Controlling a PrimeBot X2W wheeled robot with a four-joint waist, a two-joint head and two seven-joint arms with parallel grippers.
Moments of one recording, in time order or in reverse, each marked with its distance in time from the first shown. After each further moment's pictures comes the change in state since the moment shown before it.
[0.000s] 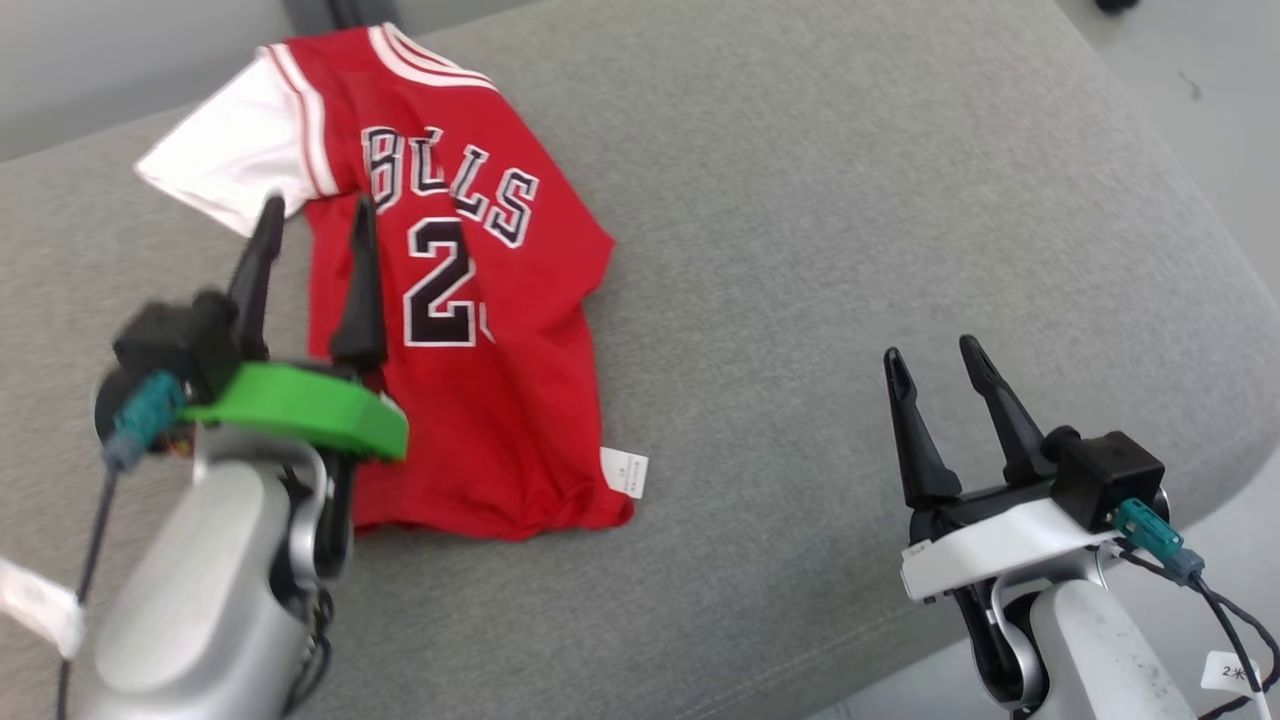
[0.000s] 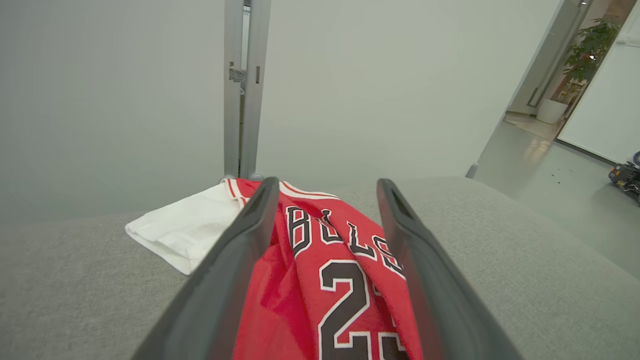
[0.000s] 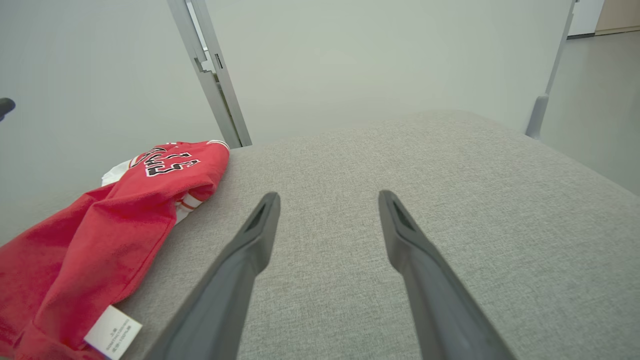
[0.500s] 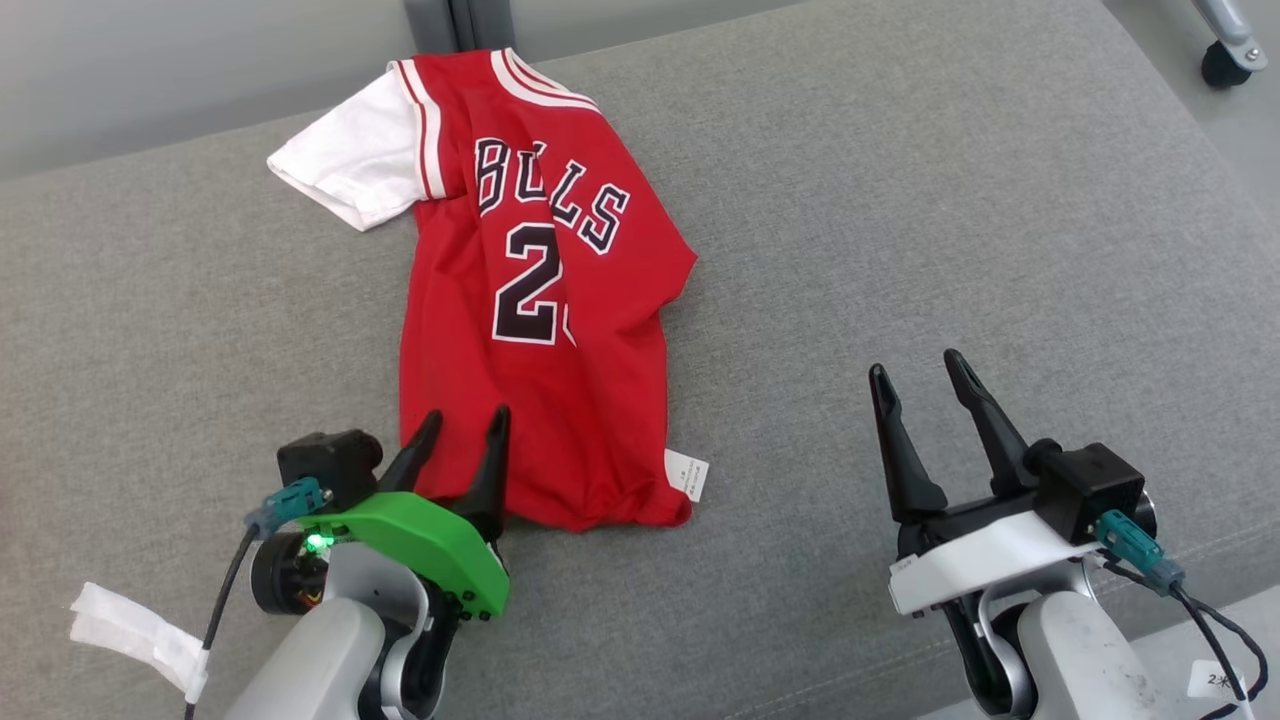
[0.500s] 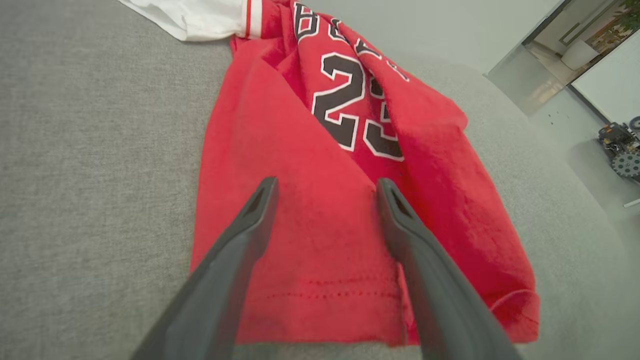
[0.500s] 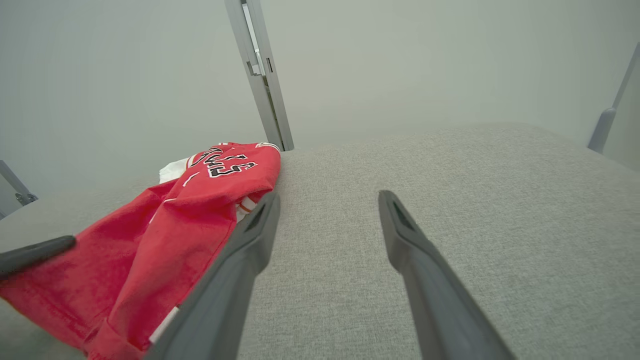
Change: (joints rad) left arm 0.213 -0.078 -0.086 -0.022 -0.148 0.007 0.206; right arm 0.019 0.000 0.023 0.000 -0.019 0.000 0.000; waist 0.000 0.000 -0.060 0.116
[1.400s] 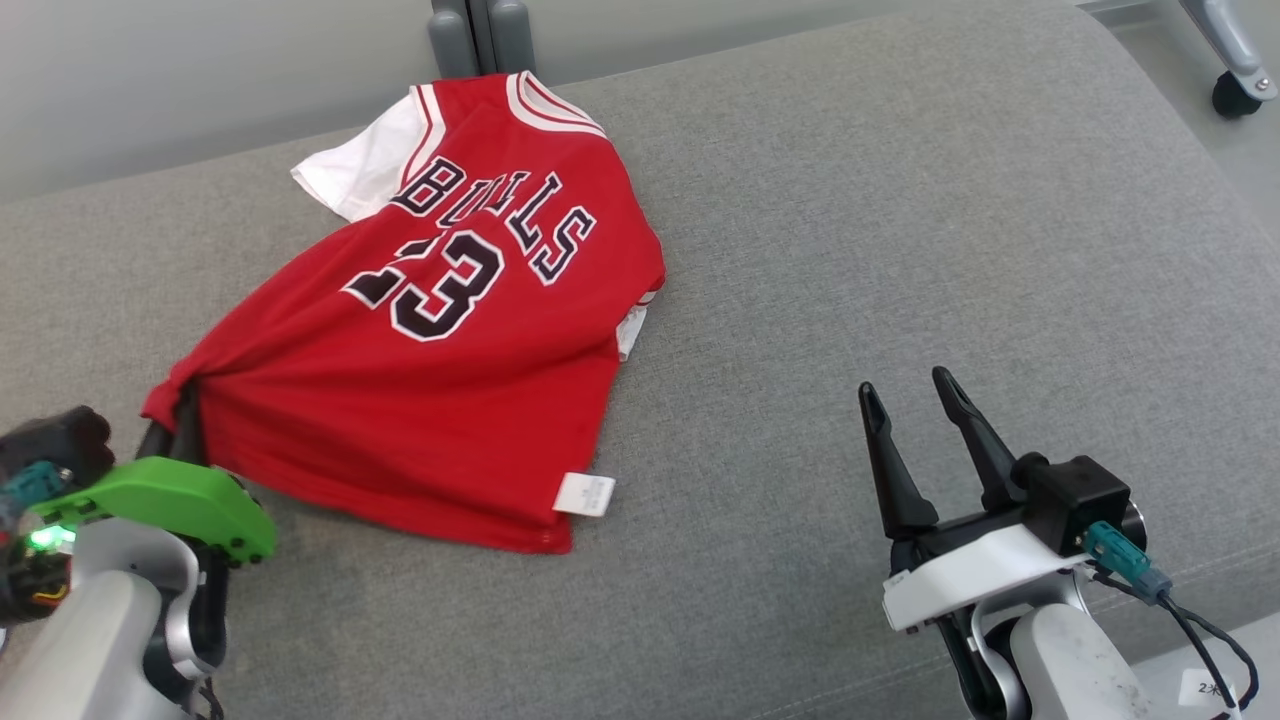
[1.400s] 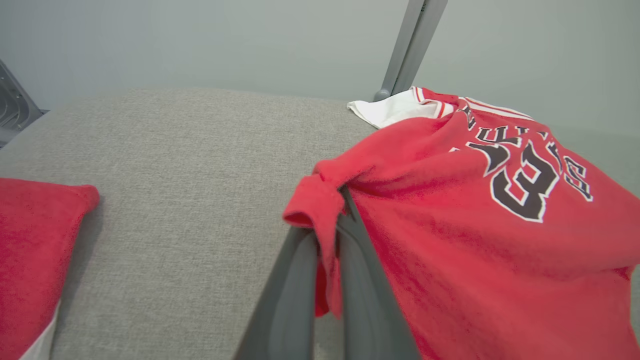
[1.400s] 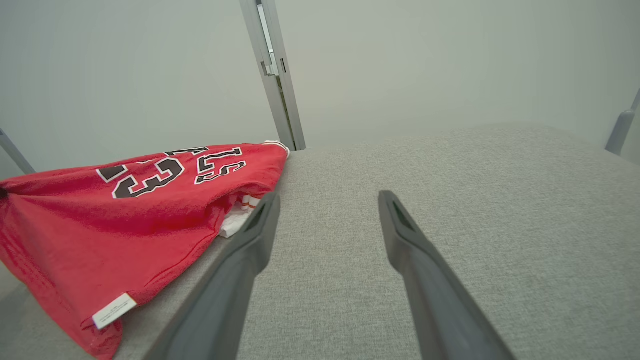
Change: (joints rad) left arm -0.019 0.200 0.174 0.091 -0.007 0.105 -0.043; right arm 0.015 0.000 0.016 0.014 0.001 0.000 0.000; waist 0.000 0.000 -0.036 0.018
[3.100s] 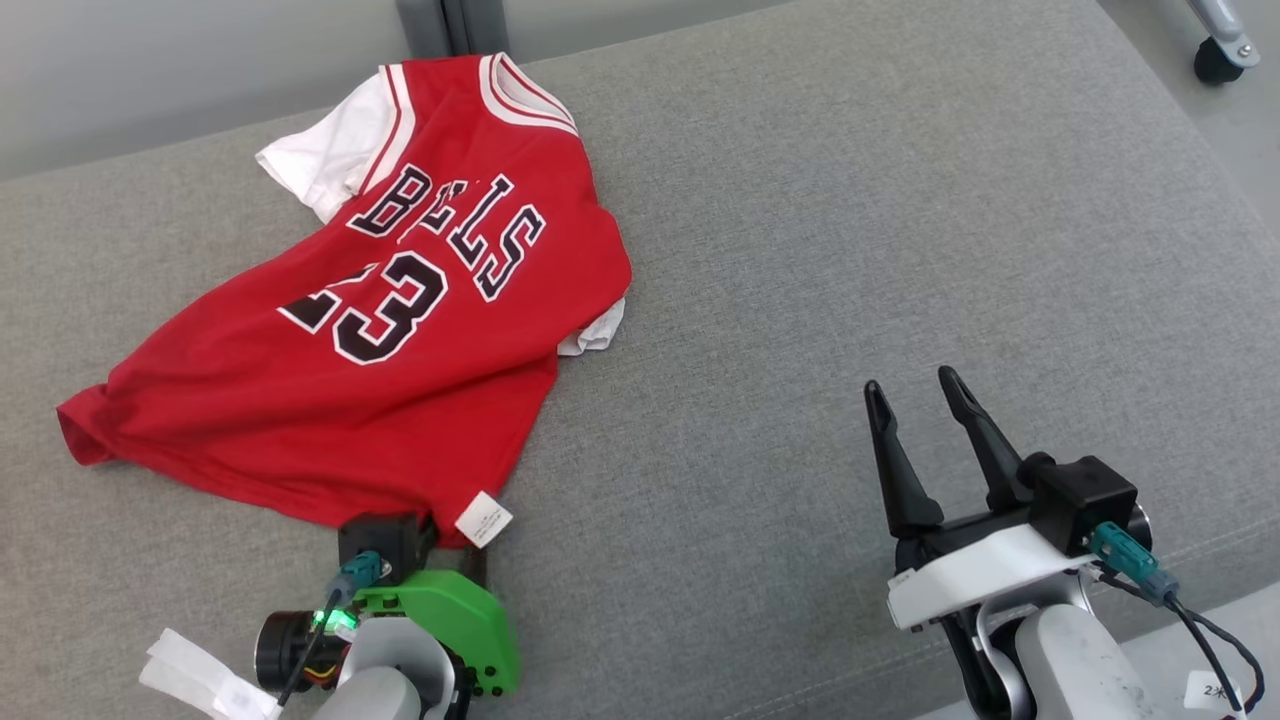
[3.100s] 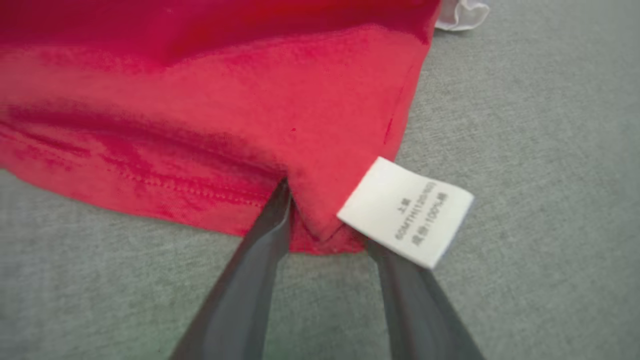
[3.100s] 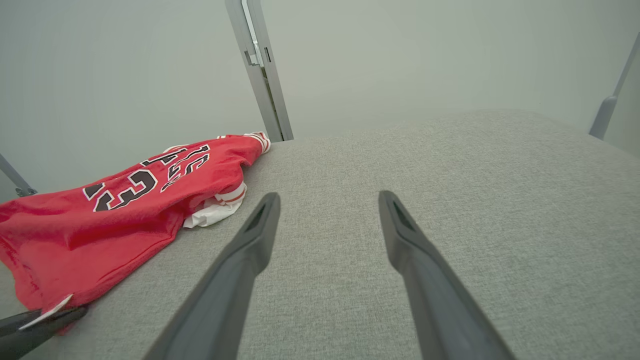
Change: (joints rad) left arm 0.060 -0.224 -0.277 0.104 0.142 0.018 0.015; right arm 0.002 0.000 -0.005 -0.005 0.004 0.000 0.000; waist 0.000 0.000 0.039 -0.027
